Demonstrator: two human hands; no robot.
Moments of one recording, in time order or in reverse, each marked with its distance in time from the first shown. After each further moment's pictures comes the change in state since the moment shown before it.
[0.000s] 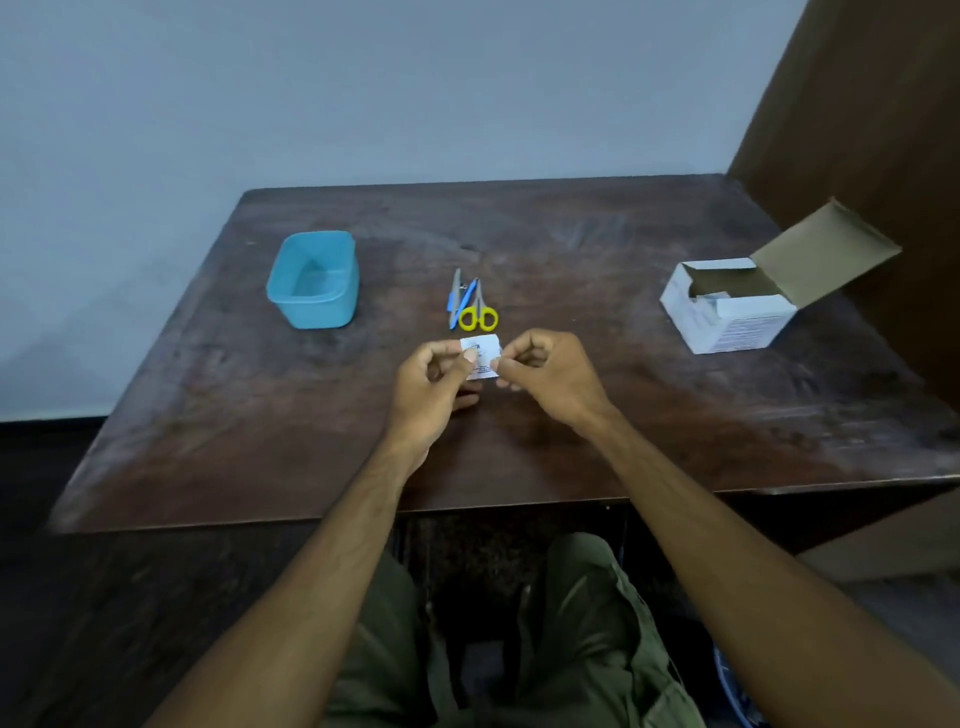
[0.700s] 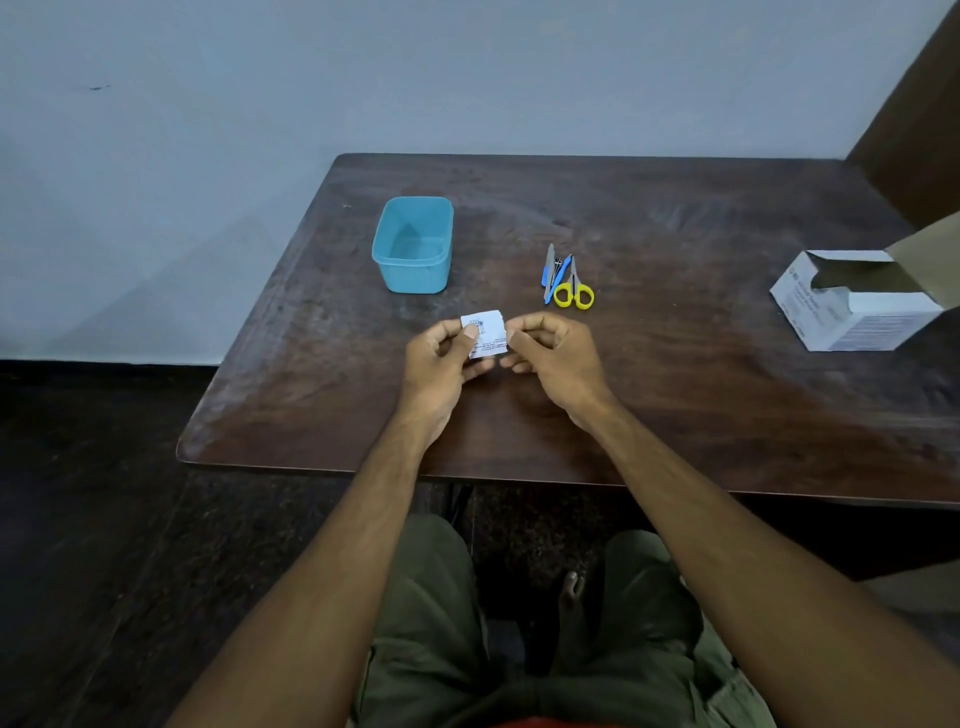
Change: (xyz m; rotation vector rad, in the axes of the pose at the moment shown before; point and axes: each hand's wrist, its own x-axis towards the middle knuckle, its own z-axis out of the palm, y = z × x) left_hand 0.003 -0.005 -0.085 -0.173 0.126 0.014; right_hand 0.003 -0.018 0.099 0.246 -0.041 0.041
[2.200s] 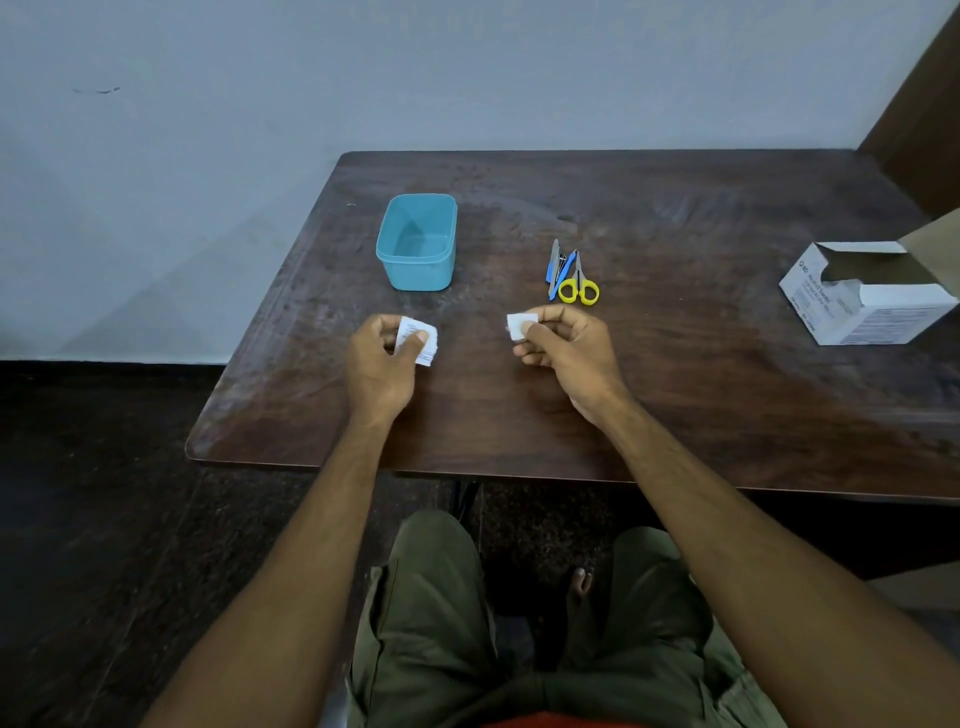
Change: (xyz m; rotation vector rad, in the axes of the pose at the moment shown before) left_hand 0.013 0.009 -0.055 0.587 0.304 0.155; right_hand 0.002 0.002 -0.006 0.145 0.047 0.030
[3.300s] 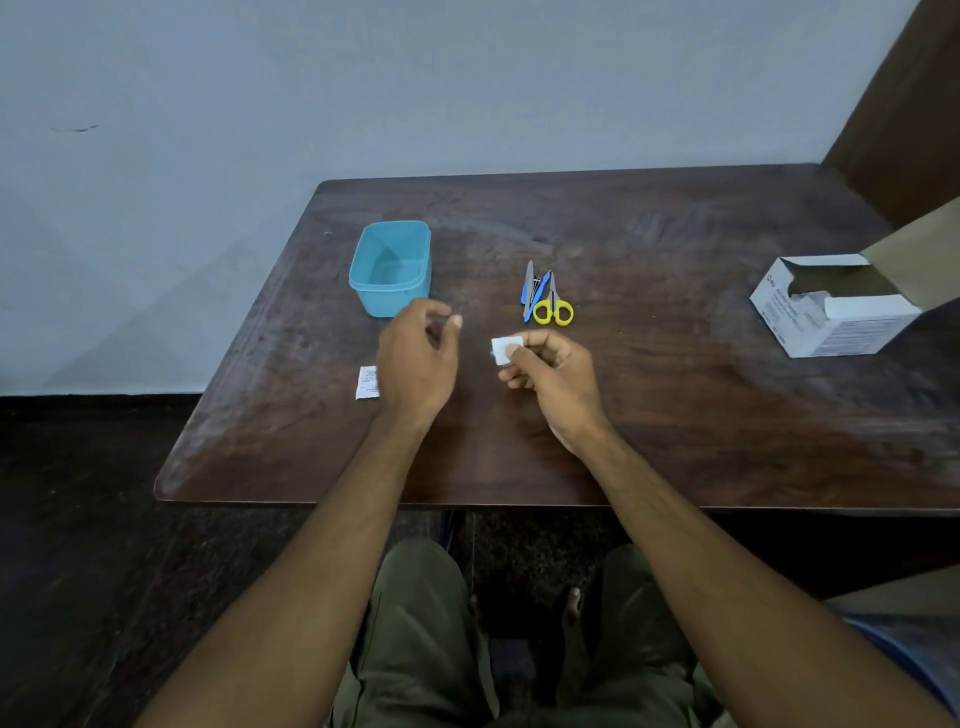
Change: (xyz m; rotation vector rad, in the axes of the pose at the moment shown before) left_hand -0.003 0.041 0.049 0.221 0.046 0.391; right_hand -0.004 0.001 -0.005 0.055 0.067 -0.044
